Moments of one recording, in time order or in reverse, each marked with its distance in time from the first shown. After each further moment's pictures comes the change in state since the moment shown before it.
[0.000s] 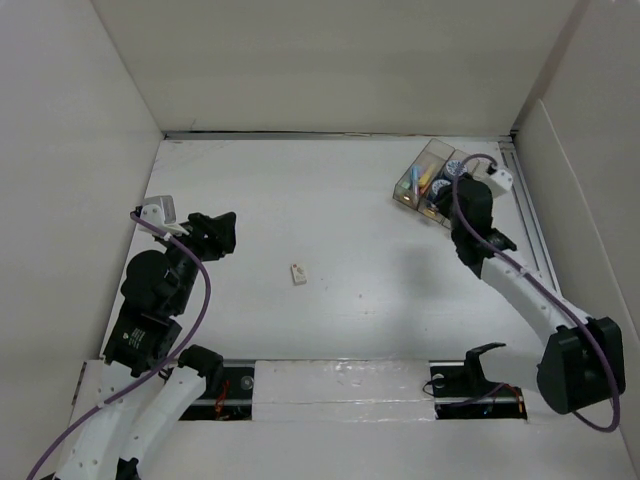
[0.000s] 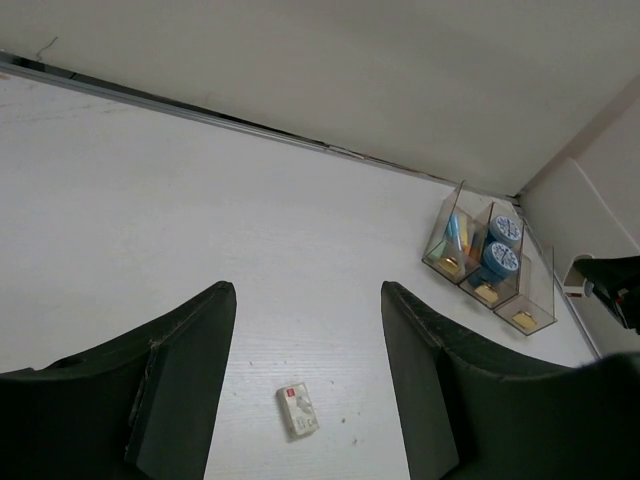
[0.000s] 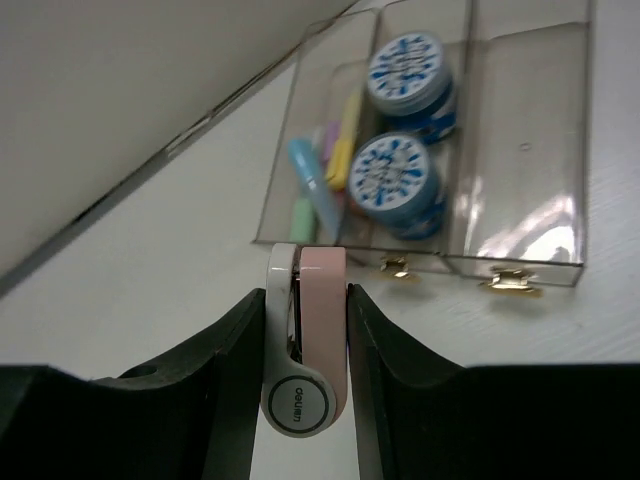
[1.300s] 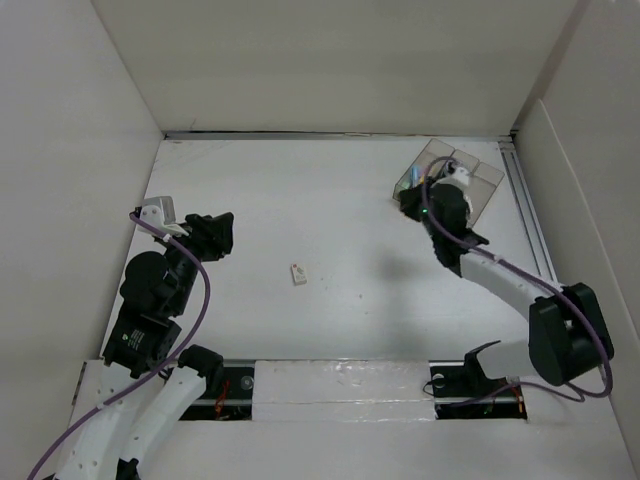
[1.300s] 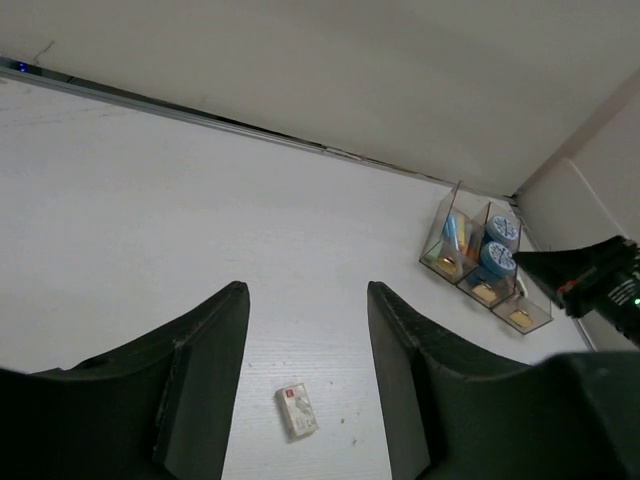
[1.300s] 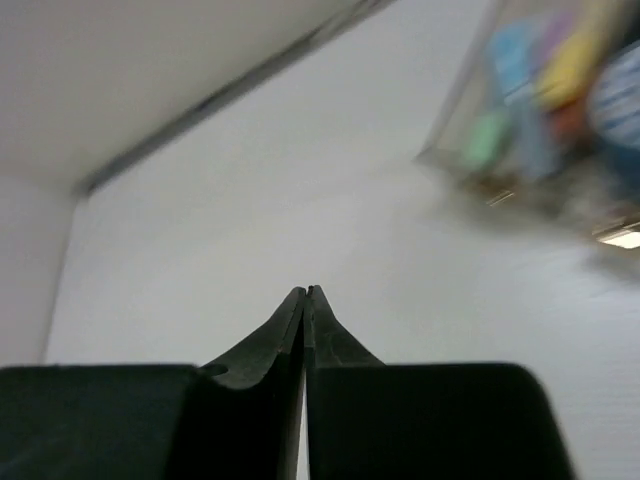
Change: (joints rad) left arm 0.000 -0.007 0.000 0.002 0.008 0.002; right arm -0.069 0.126 -0.053 0.259 -0.214 0.065
